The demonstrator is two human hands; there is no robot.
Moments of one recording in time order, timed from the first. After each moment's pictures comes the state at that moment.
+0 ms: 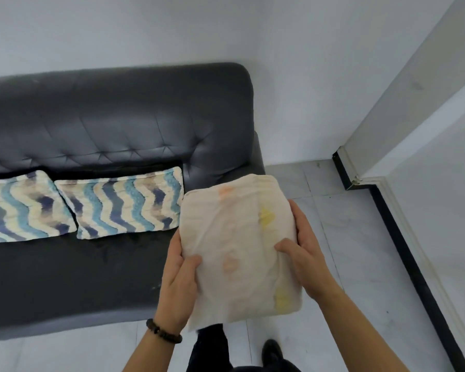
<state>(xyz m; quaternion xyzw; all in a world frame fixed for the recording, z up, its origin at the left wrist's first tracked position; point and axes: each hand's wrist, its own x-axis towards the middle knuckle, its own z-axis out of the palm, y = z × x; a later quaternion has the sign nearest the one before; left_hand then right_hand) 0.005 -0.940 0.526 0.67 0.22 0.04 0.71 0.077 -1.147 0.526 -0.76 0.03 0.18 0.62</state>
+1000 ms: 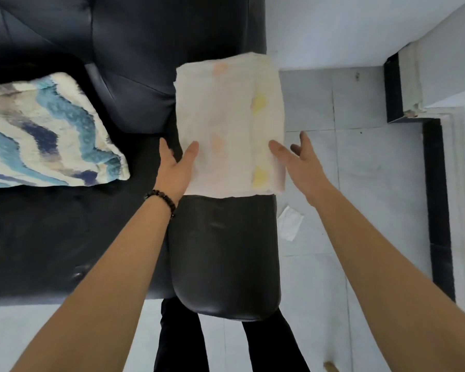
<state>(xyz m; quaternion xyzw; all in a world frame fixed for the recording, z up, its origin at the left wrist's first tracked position) 0.324 -0.956 0.141 0.67 0.41 -0.13 0.60 0.387 -1.186 0.154 -0.77 0.20 0.32 0.51</state>
